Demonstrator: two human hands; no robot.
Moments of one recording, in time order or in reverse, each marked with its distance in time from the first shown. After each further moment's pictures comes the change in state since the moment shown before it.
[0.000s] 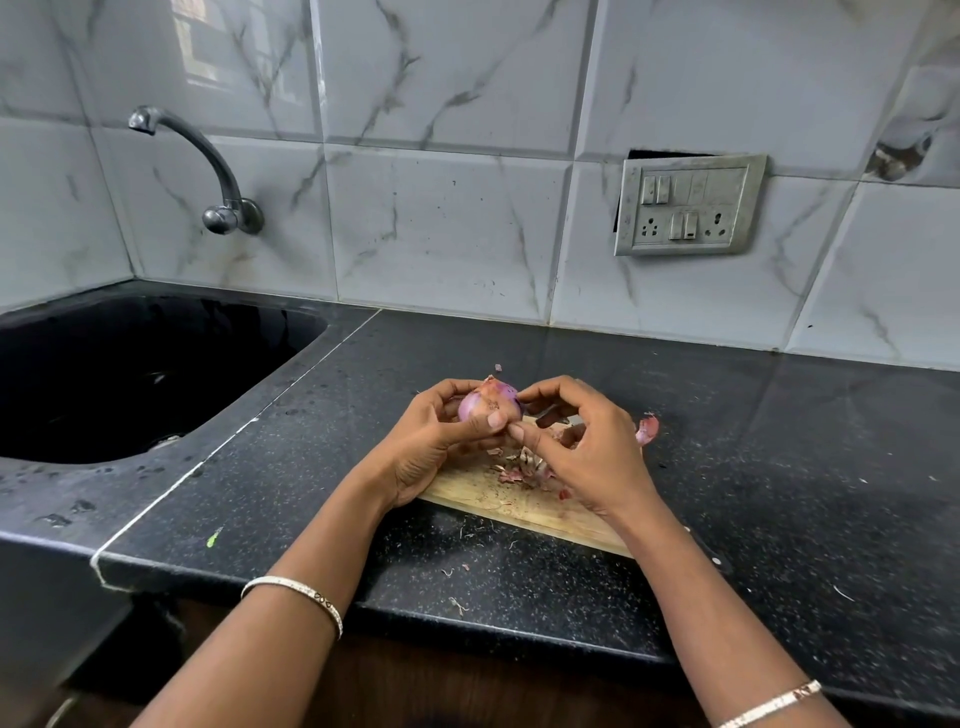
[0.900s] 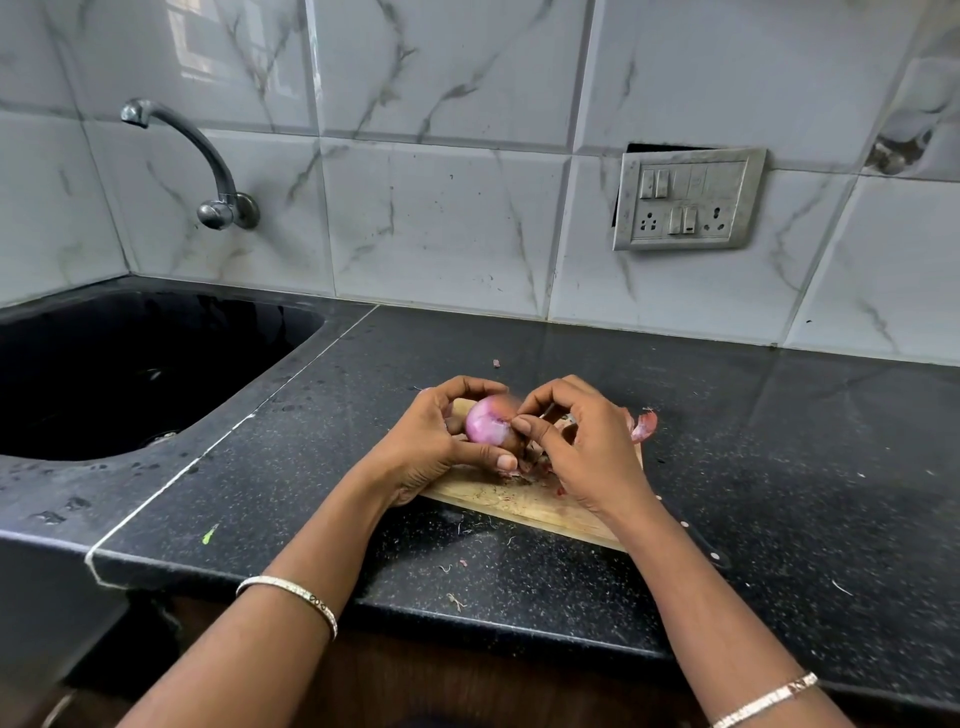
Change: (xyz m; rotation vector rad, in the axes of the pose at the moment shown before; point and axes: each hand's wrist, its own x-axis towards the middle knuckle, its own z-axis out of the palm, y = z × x) left_hand -0.012 0.008 0.008 0.281 -0.085 0.048; right_hand 0.002 0.005 0.005 -0.068 0.002 0.001
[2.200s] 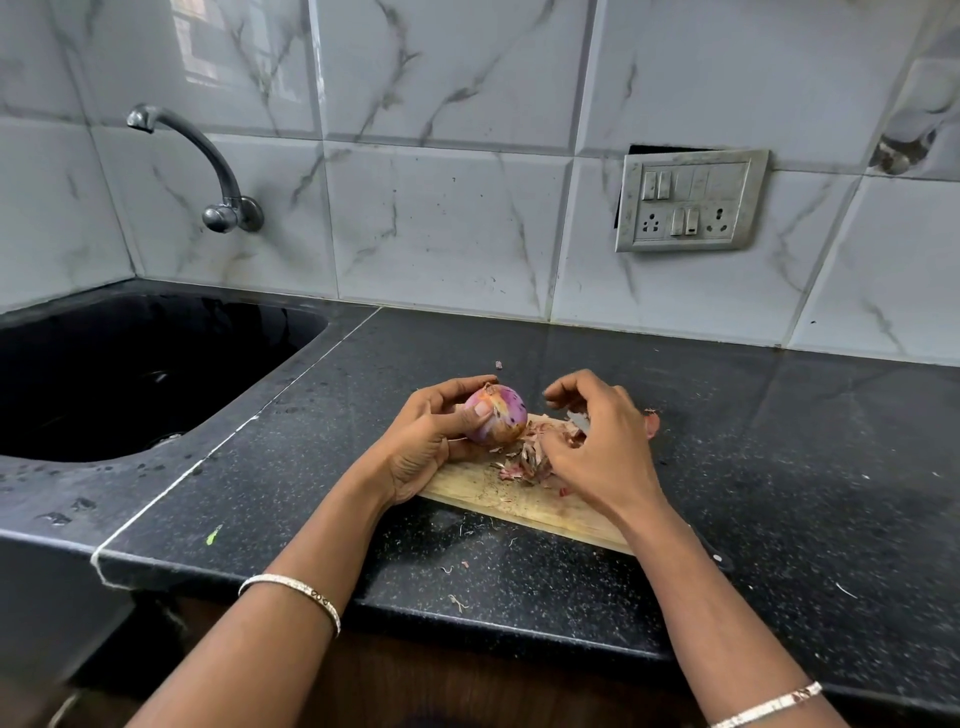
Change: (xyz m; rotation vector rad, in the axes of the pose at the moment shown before) left_hand 0.008 -0.008 -0.007 -0.270 0.068 -0.063; right_hand -0.004 0.002 -0.007 -0.232 0.043 0.086
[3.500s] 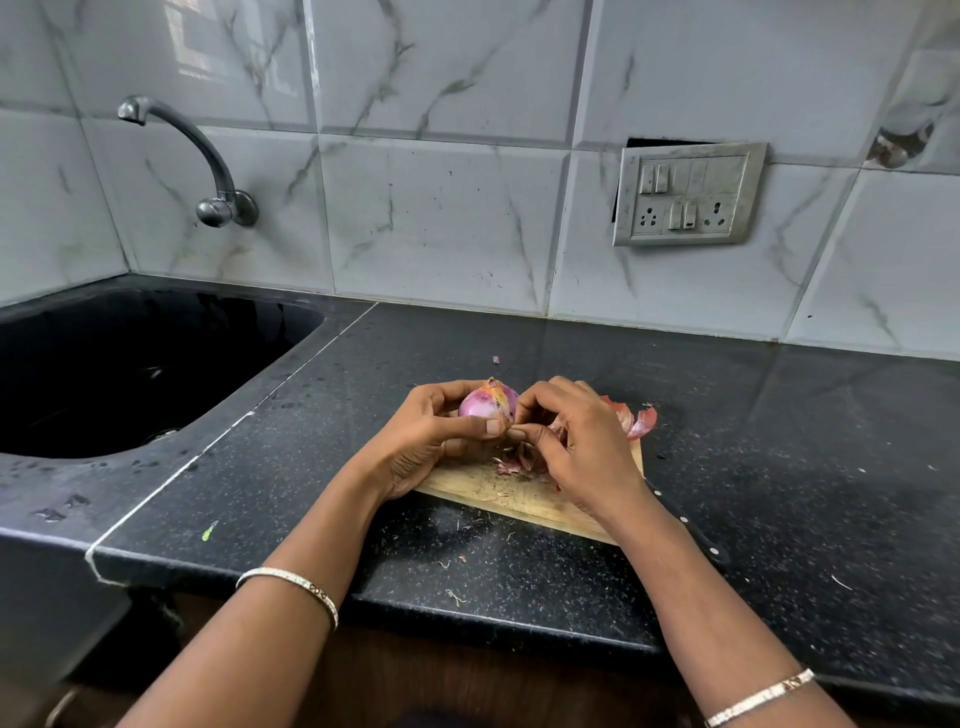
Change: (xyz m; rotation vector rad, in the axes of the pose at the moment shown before) left_hand -0.004 0.004 0.004 0.104 -0.067 -0.007; right_hand 0.004 0.006 0.013 0.020 -0.056 -0.269
